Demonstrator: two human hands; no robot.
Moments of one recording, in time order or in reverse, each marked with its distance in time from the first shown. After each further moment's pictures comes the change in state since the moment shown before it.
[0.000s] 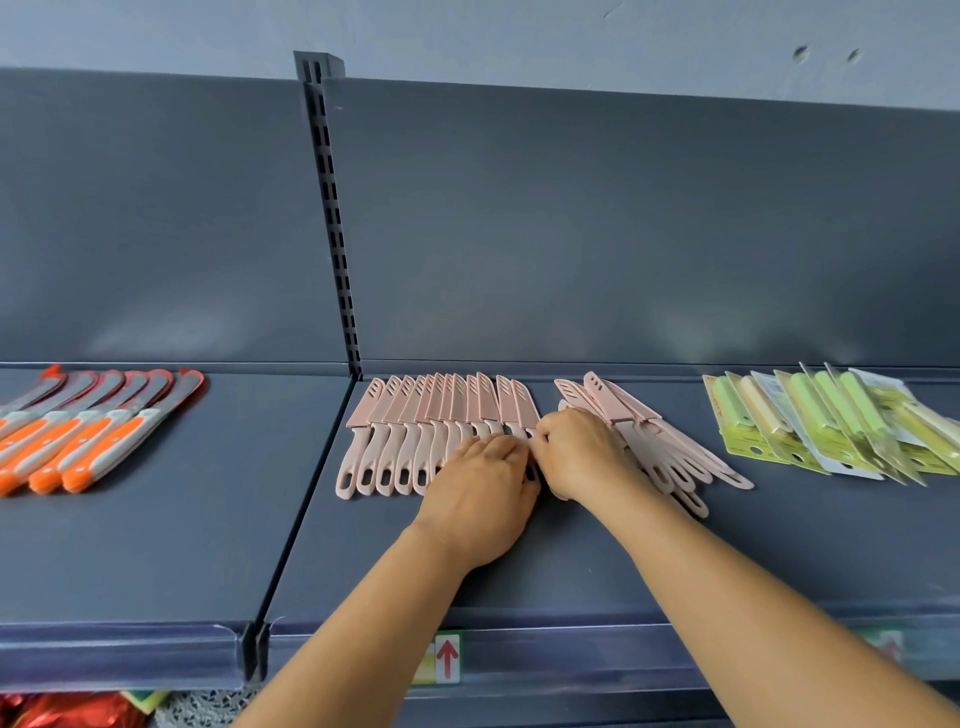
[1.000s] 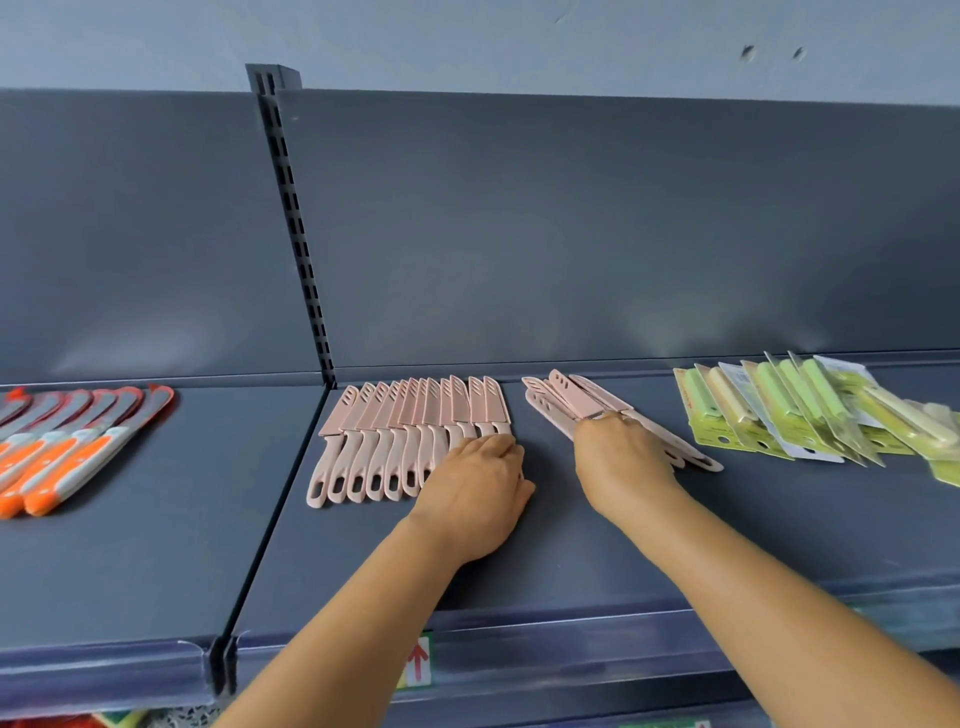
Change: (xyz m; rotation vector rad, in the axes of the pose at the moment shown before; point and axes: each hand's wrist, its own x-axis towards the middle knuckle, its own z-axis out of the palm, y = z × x) left_hand 0.013 0.015 0.000 0.070 -0.089 0.047; right_hand -0.026 0.041 -0.026 -0.437 0.001 0.007
